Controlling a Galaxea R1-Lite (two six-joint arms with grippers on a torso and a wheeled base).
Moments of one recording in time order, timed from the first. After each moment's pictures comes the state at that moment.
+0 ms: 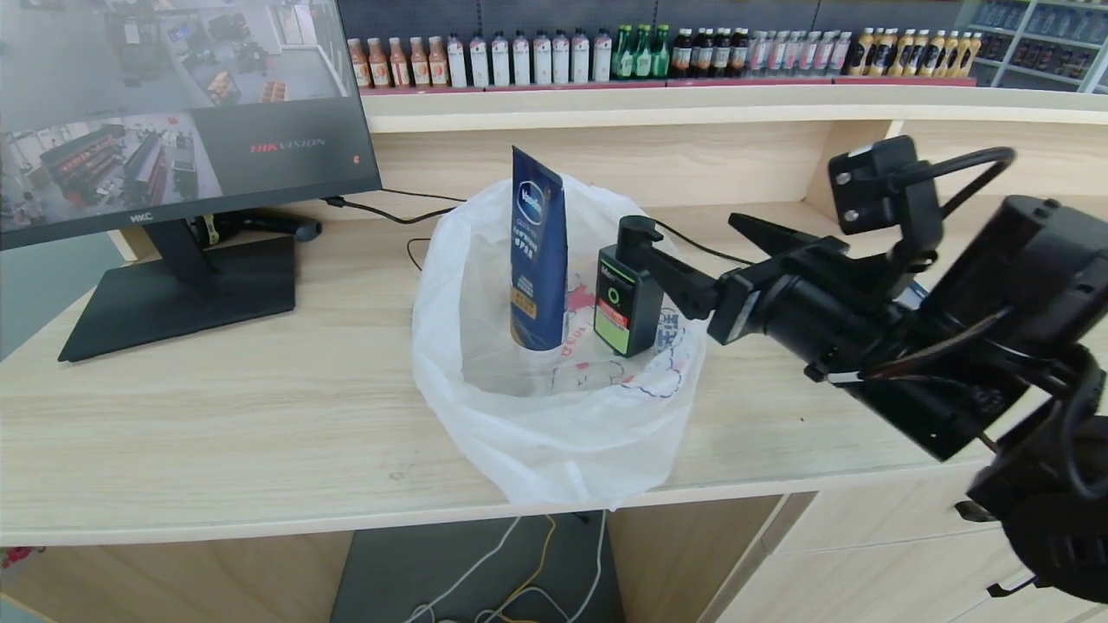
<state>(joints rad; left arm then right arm) 0.00 0.00 0.00 0.00 0.00 0.00 0.62 1.66 -0.77 -1.13 -0.07 -0.09</state>
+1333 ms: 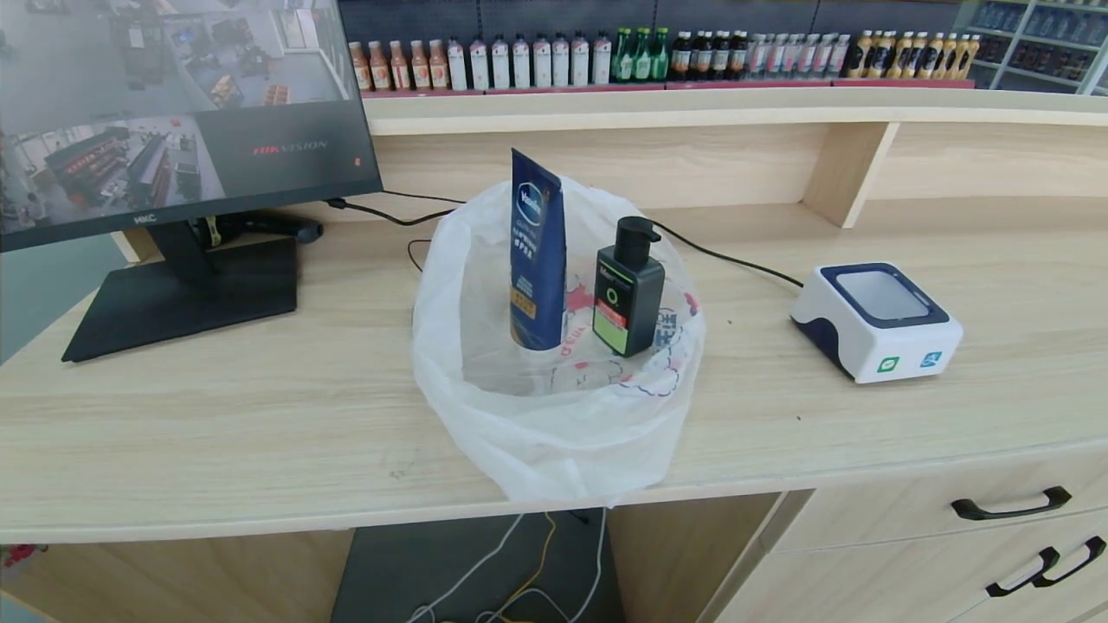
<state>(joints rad) 0.00 0.00 0.00 0.00 0.00 0.00 0.57 0.14 -0.11 0.06 -0.05 -0.06</state>
